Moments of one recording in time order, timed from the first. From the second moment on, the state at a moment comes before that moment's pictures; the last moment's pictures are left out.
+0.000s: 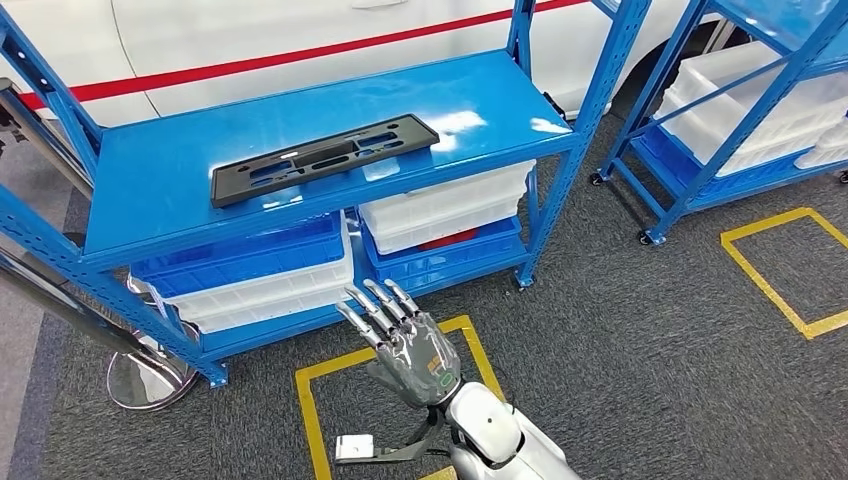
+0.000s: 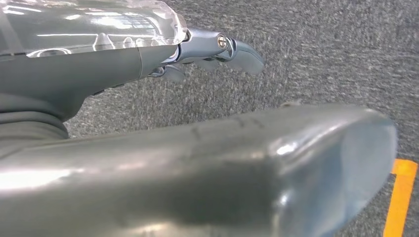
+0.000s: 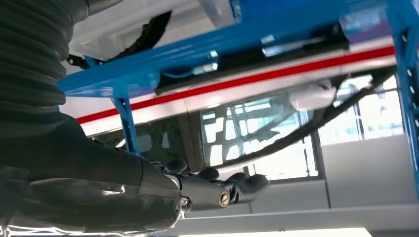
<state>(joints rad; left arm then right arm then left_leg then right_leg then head) -0.02 -0.10 0.73 -0.25 -0.18 0.17 -0.51 -0.33 0.08 0.81 -1.11 1.36 -0.62 -0.13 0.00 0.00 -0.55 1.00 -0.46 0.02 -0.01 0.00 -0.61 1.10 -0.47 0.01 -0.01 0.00</state>
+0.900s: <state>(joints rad) -0.02 -0.10 0.88 -0.25 -0.29 0.15 -0.50 -0.34 0.19 0.66 -0.91 1.21 -0.64 -0.15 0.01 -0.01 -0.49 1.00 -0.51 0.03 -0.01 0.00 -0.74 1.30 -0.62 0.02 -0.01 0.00</state>
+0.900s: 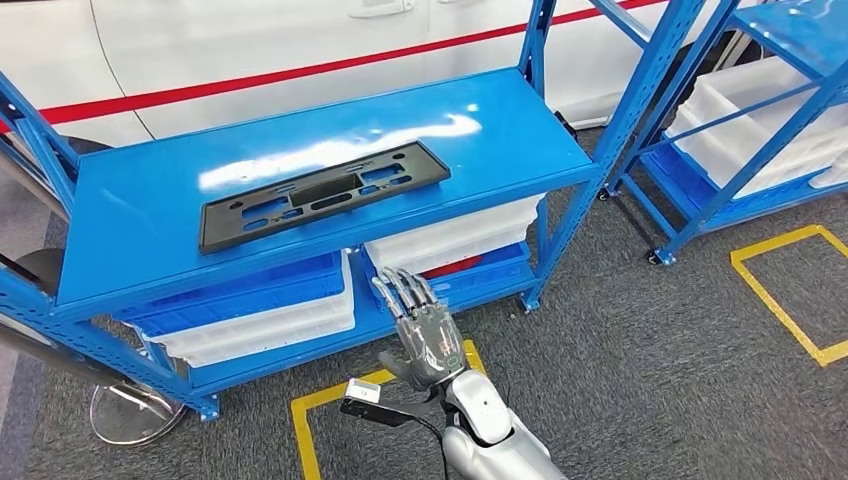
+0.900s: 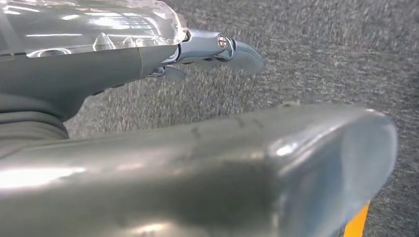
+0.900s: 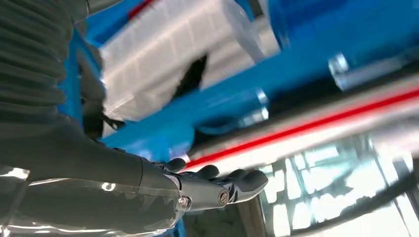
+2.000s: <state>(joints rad) -0.03 -0.10 0.94 -0.24 -0.40 0.13 -0.55 -0.32 0.18 0.69 -1.22 1.03 -0.47 -0.17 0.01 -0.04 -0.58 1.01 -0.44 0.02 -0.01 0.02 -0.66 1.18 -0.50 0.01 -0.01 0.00</state>
